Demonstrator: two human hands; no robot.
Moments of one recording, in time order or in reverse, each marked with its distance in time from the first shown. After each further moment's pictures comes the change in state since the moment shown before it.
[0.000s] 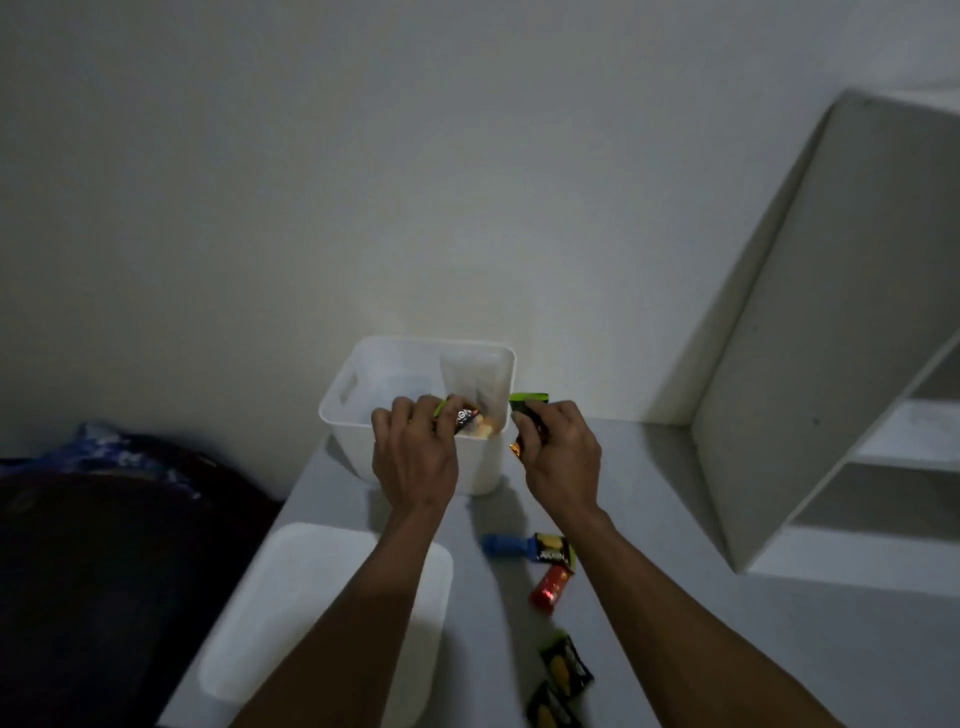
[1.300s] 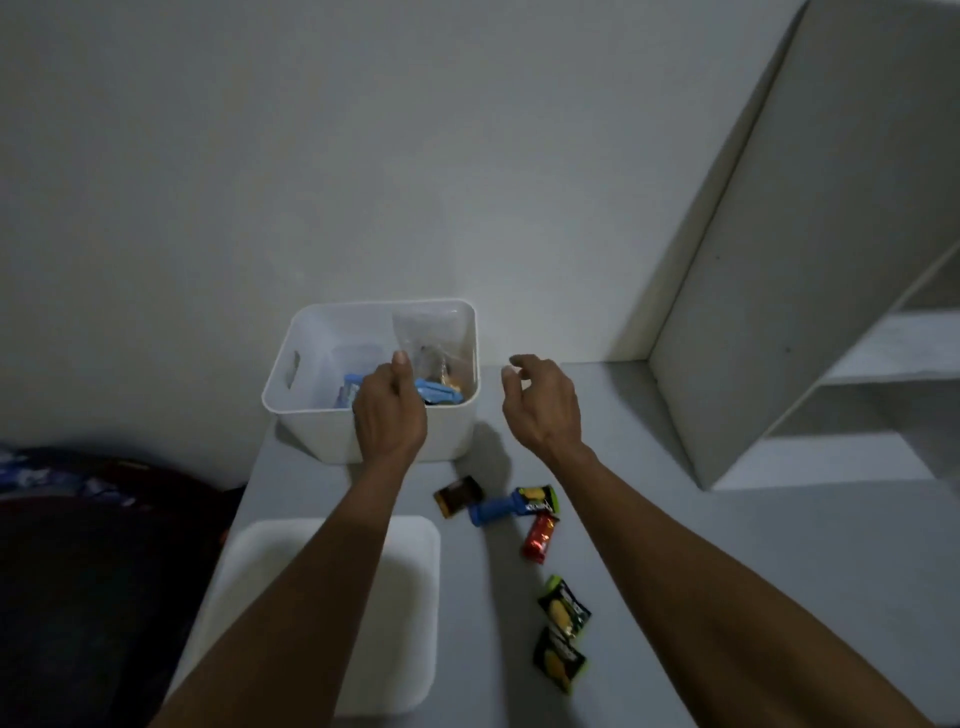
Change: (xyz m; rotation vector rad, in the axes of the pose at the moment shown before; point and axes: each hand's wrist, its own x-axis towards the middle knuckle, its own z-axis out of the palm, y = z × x) left_hand 0.029 -0.029 0.052 -0.279 -0.386 -0.293; right_hand 0.023 0.029 0.027 -0.070 -0.192 0.309
